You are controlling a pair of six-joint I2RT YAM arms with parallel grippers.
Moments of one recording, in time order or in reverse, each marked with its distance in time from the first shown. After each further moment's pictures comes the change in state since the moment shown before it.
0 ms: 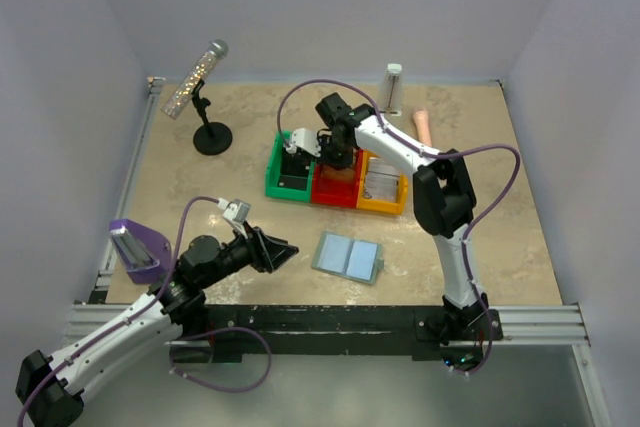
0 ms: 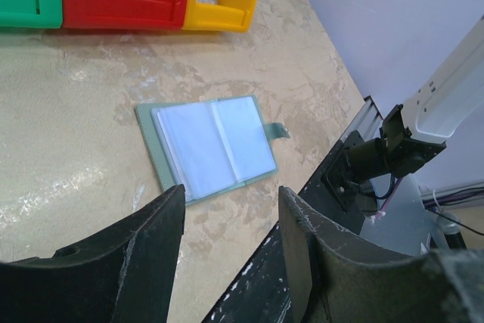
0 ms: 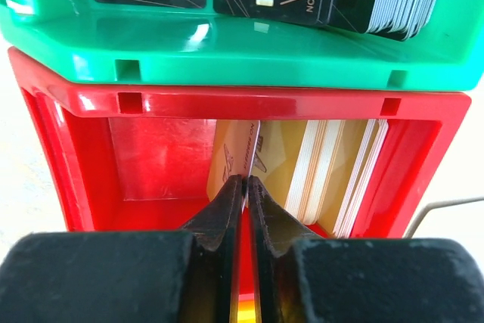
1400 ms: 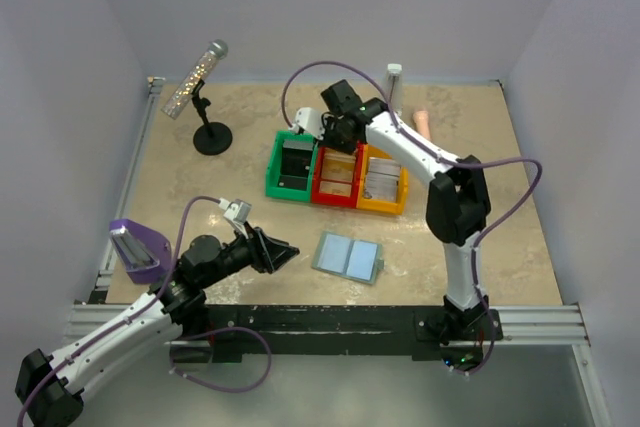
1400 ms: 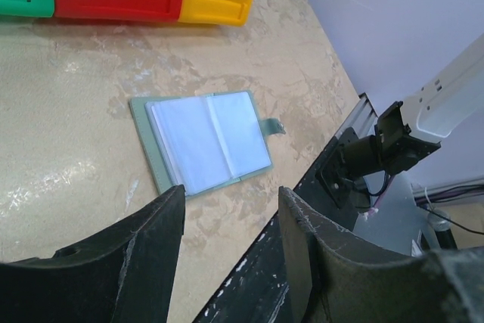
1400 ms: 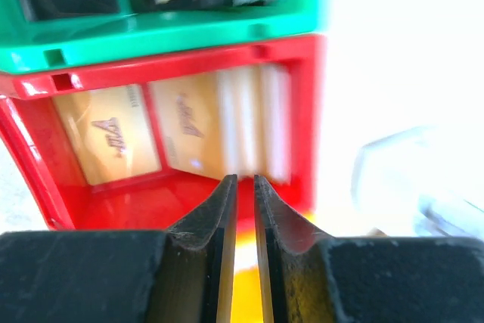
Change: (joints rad) left arm 0.000 0.011 0.000 0.001 0.015 -0.019; right arm -0.002 -0.084 -0.022 0.079 0.103 0.095
